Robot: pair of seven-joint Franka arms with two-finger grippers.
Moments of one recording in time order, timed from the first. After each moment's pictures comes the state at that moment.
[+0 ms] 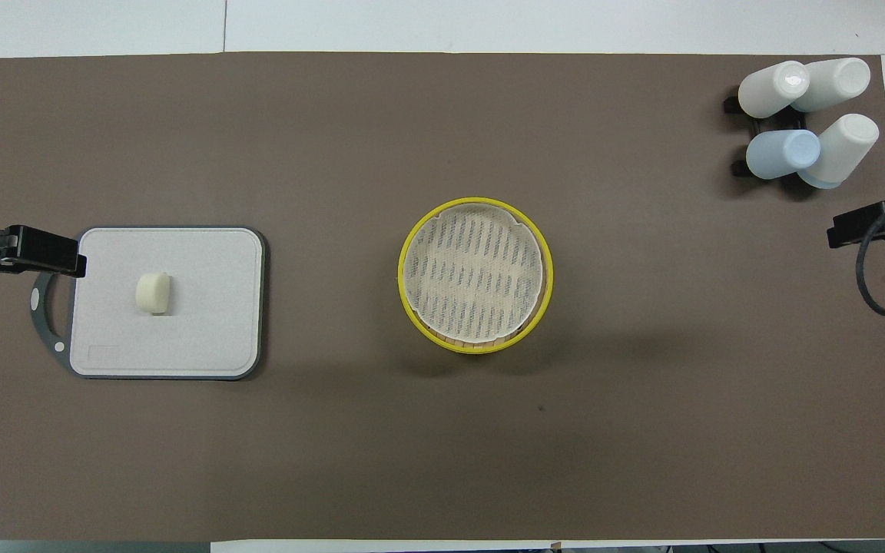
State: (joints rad) left arm -0.23 -0.07 0.15 -1.63 -0.02 1.53 -0.02; right arm -0.05 -0.01 -0.02 -1.67 -0.03 1.64 -0.12
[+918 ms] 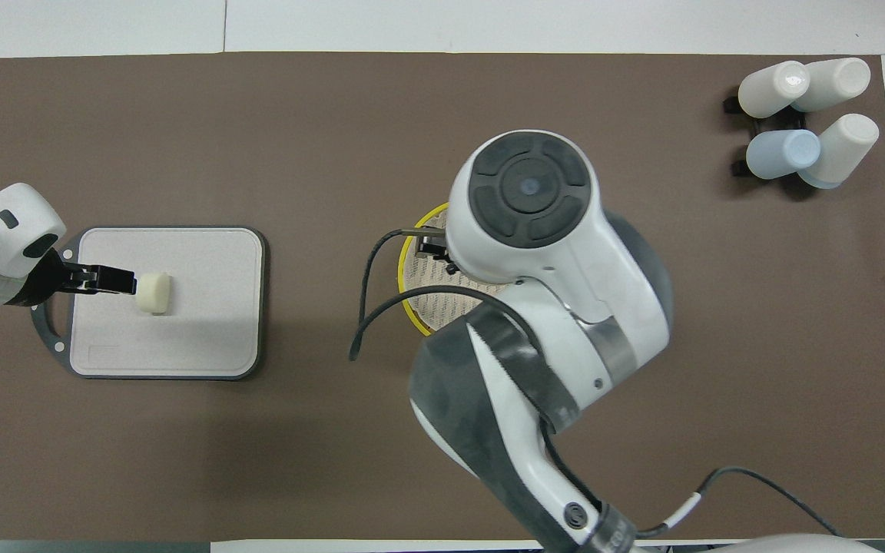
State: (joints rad) left arm -0.13 -0.07 0.16 -2.15 -0.02 2.09 0.16; right arm 0.60 0.31 0.01 -1.48 -0.02 1.85 0.78
